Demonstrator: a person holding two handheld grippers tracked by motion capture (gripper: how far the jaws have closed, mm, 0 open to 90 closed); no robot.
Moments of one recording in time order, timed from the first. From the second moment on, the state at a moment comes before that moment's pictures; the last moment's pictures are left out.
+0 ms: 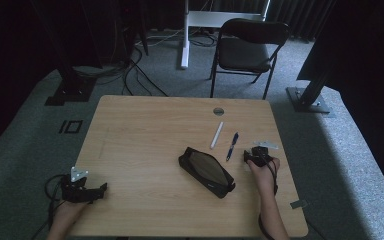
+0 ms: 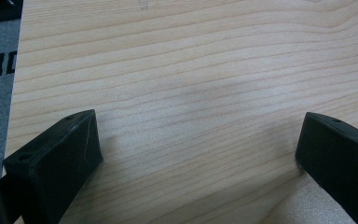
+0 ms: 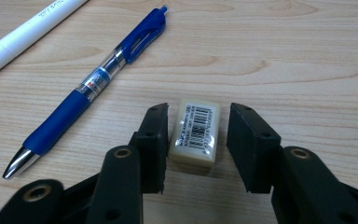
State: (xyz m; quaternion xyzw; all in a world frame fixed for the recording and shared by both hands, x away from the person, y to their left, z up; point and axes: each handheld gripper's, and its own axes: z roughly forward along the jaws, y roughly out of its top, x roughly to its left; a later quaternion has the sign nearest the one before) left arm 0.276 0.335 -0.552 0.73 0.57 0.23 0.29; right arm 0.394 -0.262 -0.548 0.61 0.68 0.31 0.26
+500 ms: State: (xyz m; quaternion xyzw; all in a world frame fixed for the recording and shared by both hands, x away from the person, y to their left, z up) left arm 0.276 0.335 -0.552 0.73 0.57 0.23 0.29; right arm 0.395 -0.264 -0.545 0.61 0.68 0.31 0.25
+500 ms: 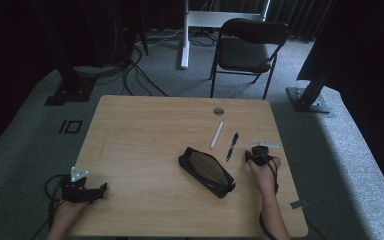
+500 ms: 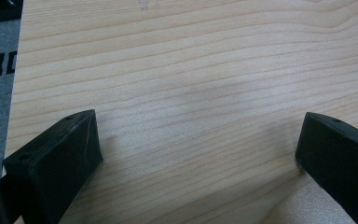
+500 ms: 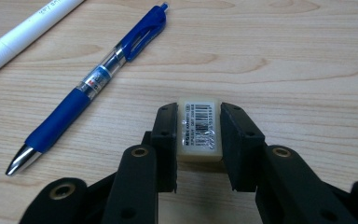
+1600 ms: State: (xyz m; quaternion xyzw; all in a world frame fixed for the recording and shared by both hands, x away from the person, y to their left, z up) left arm 0.276 0.335 -0.552 0.73 0.57 0.23 0.29; right arm 0.381 -0.254 -0.488 0.55 0.72 0.35 0.24
